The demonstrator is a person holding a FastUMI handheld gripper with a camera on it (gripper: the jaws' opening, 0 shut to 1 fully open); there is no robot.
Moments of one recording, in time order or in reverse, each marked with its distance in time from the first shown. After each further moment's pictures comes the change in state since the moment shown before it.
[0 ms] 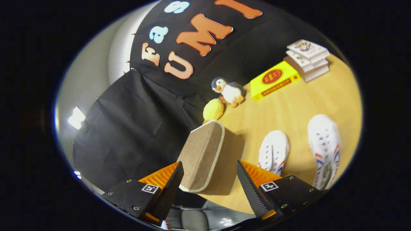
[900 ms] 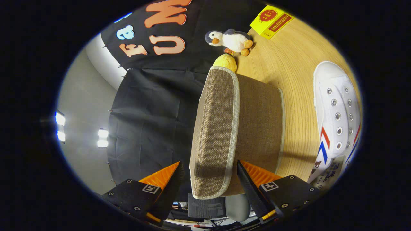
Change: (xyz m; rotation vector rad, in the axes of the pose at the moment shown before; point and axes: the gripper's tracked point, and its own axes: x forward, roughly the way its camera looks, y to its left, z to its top) arm 0.085 0.017 -0.060 0.226 0.284 0.229
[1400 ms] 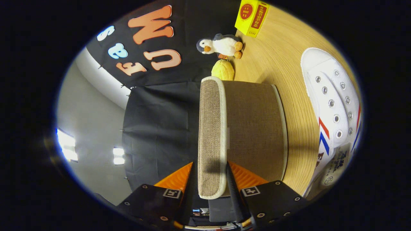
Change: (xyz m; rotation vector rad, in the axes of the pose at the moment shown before) arm -0.022 0.017 0.024 0.182 -0.108 0.132
